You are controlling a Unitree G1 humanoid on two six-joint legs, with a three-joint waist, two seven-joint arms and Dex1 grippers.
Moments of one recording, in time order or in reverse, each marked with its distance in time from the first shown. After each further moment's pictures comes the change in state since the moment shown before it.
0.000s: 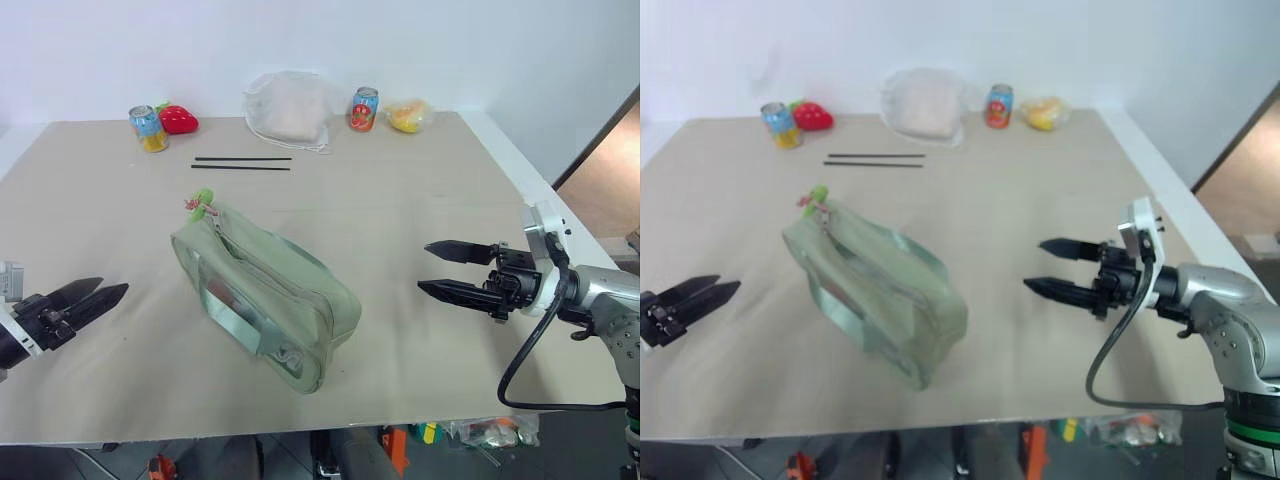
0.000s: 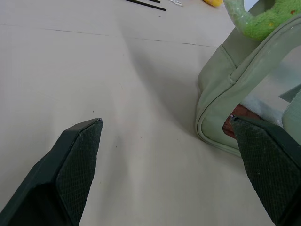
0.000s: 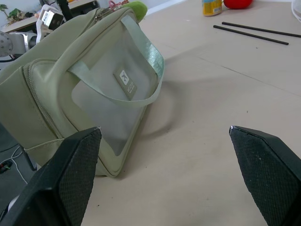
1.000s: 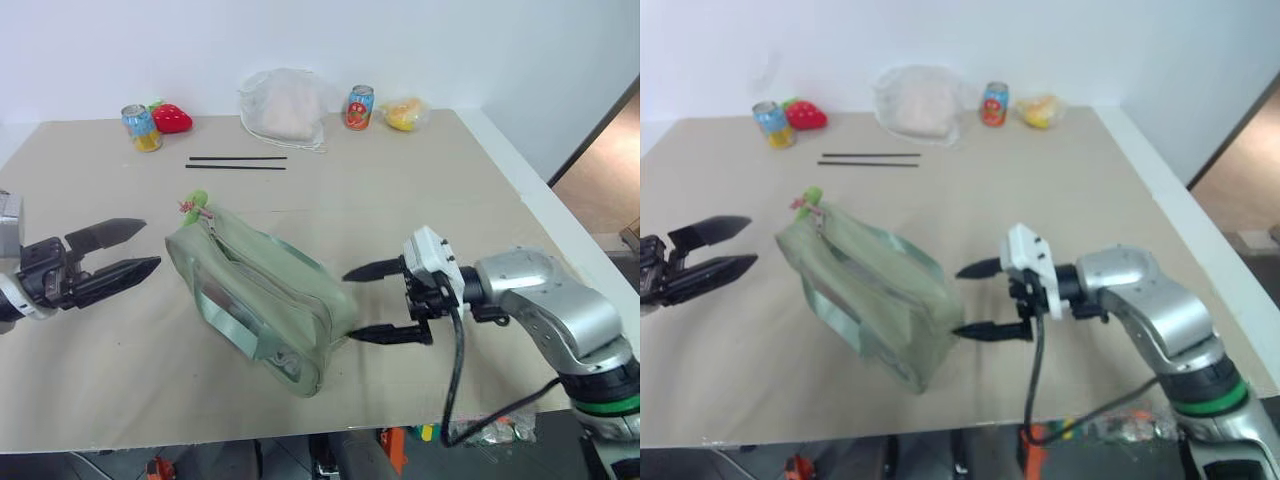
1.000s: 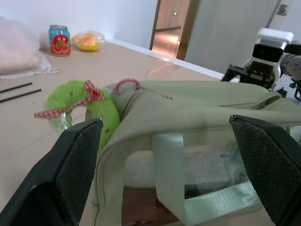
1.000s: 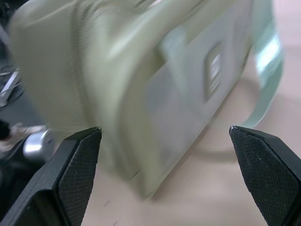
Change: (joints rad) left arm -0.149 0.059 -0.033 -0.228 -0.112 -0.032 -0.214; right arm -0.243 0.091 0.444 -0.119 -0.225 -0.133 0.027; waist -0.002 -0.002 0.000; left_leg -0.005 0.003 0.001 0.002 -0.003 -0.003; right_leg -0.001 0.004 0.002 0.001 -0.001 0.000
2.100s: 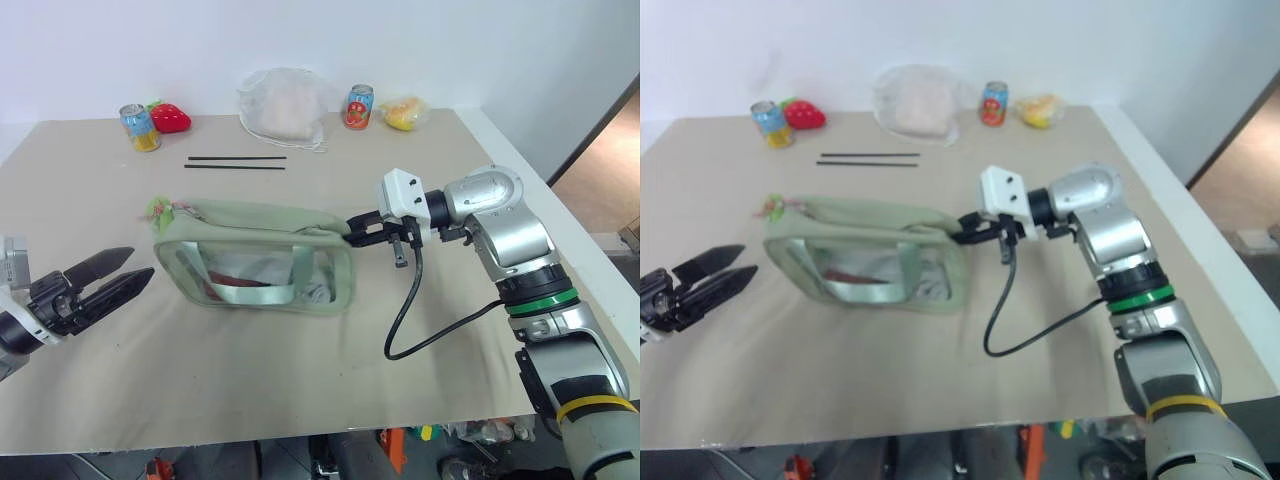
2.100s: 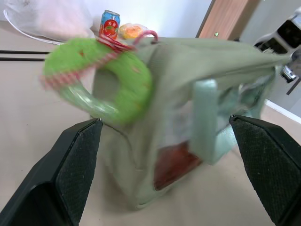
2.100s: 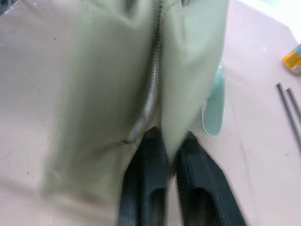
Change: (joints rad) left arm 0.144 -0.126 0.042 -0.009 -0.025 -0.012 0.159; right arm -0.425 0.177 0.108 0.626 -0.354 -0.528 0.253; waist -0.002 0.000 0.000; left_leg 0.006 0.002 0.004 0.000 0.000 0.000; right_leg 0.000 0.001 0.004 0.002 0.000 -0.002
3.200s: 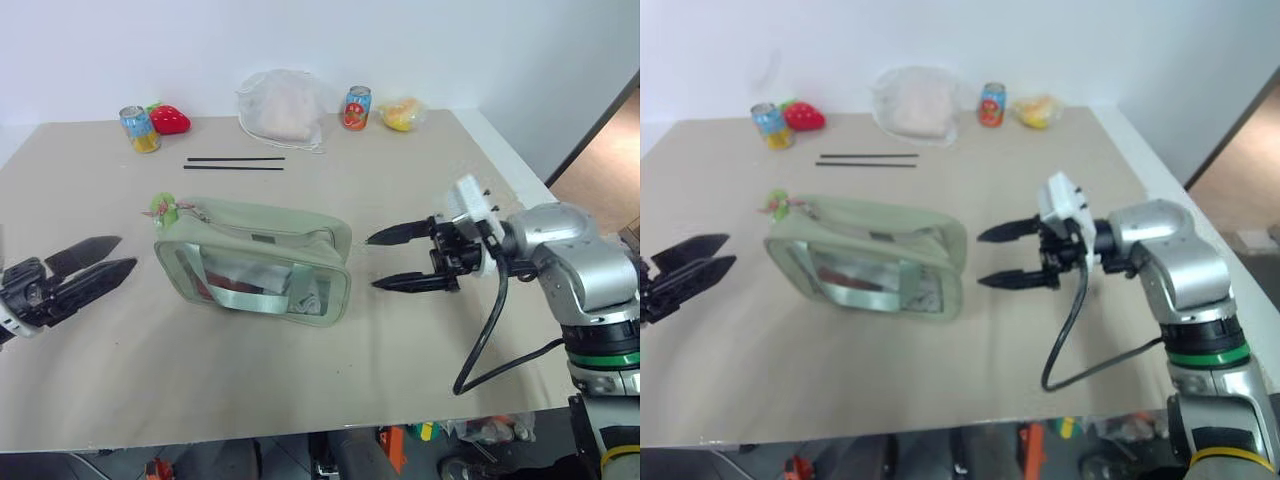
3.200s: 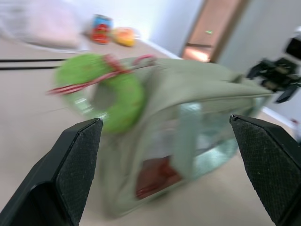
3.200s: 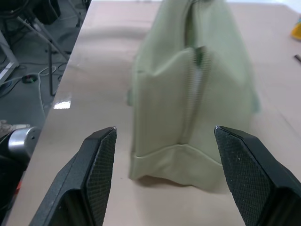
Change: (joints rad) left arm -0.062 0.124 0.015 0.000 -0.096 0.100 -0.053; right arm 0.287 -0.177 -0.218 -0.415 0.285 0.441 -0.027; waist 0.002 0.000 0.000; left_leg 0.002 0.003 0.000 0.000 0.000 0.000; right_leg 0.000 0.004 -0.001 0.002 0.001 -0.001
